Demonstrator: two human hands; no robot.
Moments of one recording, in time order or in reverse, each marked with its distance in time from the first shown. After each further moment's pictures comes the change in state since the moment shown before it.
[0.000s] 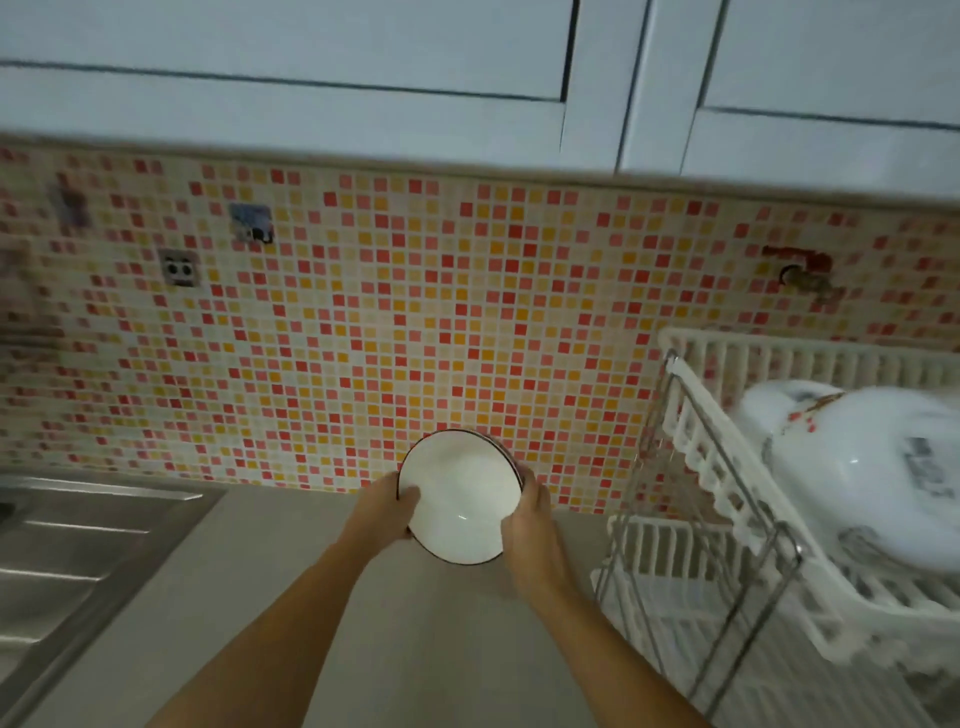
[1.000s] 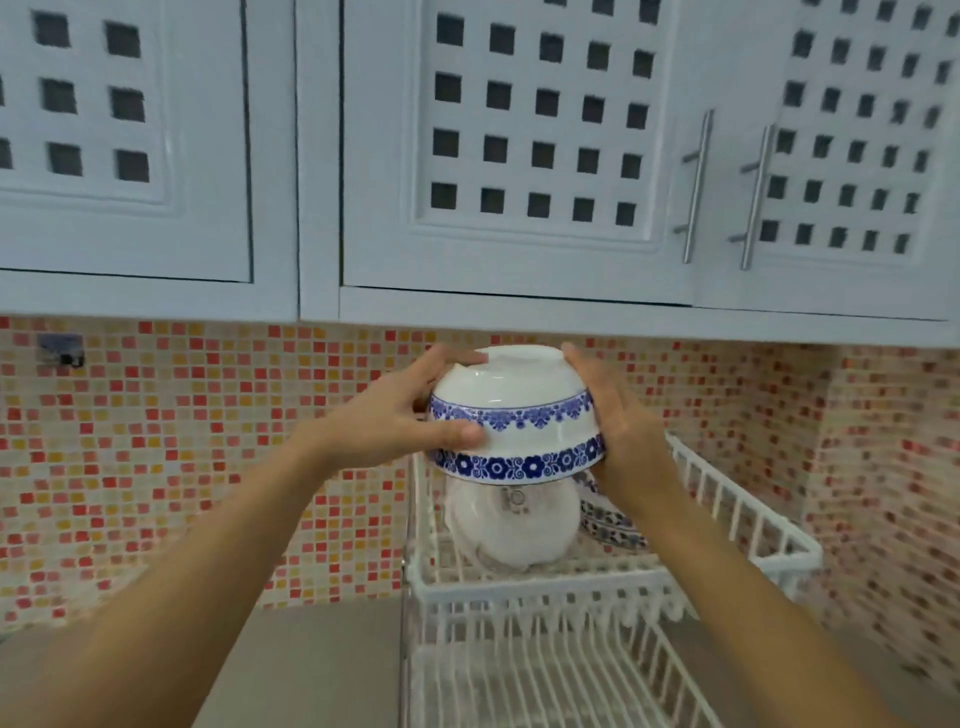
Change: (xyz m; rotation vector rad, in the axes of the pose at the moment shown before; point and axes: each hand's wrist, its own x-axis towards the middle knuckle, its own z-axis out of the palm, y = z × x) left_hand -0.218 0.320 0.046 0.083 -0.446 0.953; right_hand -0.090 0.055 -0.395 -0.340 0.751 -0.897
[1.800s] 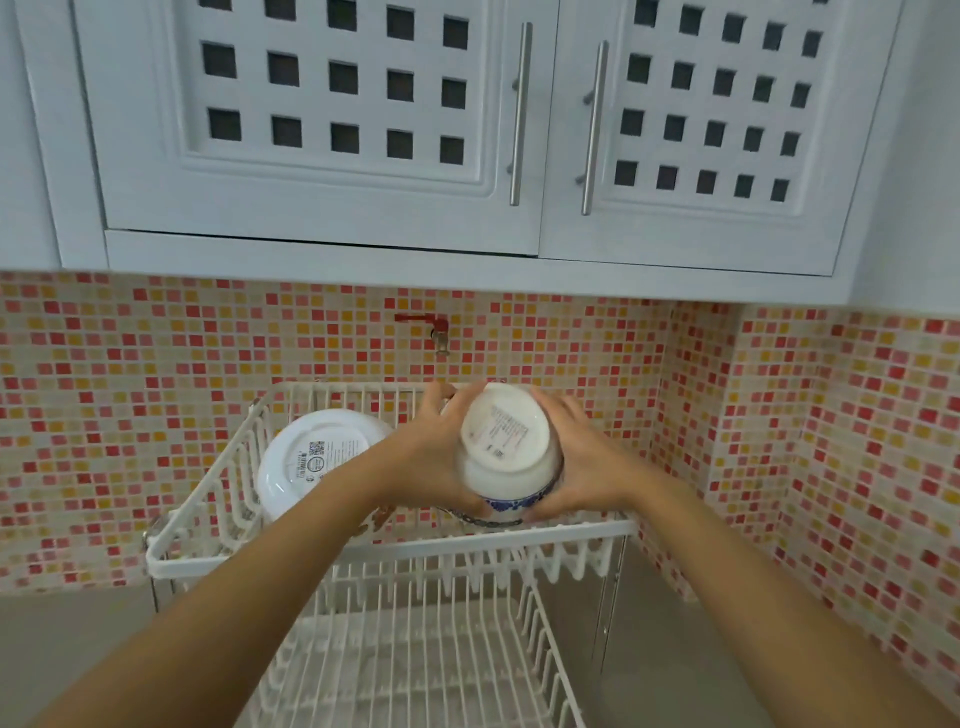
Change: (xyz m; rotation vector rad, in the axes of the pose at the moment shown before) left_hand 0.124 0.008 0.202 0.509 -0.014 -0.097; right_hand -0.087 0.183 -0.054 0.243 -0.824 0.366
